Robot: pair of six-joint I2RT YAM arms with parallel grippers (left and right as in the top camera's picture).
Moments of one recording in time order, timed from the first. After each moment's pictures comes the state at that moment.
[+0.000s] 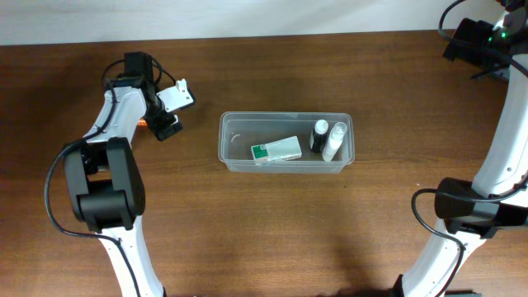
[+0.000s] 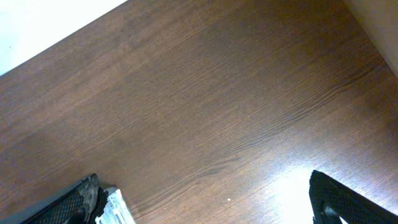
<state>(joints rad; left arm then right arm) 0.05 2.27 1.74 -0.74 0.04 1.12 -0.24 2.10 2.75 -1.69 0.14 0.29</state>
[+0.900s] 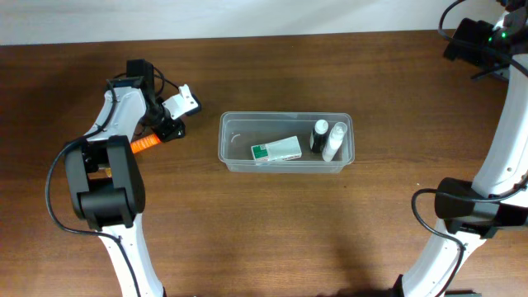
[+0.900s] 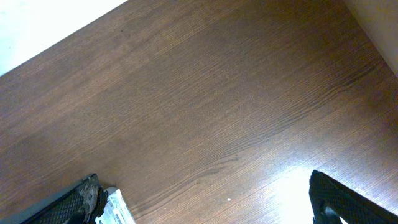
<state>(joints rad) 0.06 2.28 1.75 -0.89 0.25 1.02 -0.24 2.10 2.75 -1.69 0.14 0.29</state>
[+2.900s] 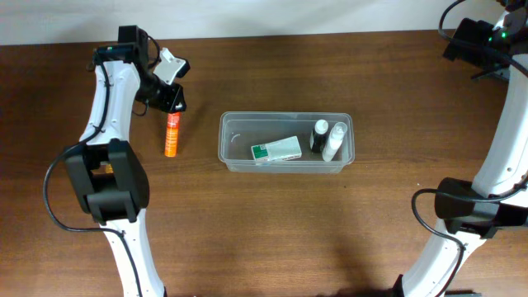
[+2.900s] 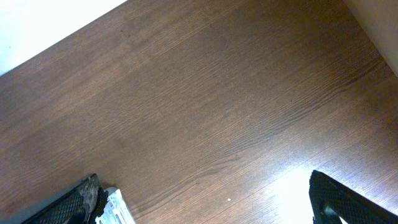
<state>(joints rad) 0.04 2.34 2.16 -1.23 0.31 0.47 -0.24 2.10 2.75 -1.69 0.14 0.29</state>
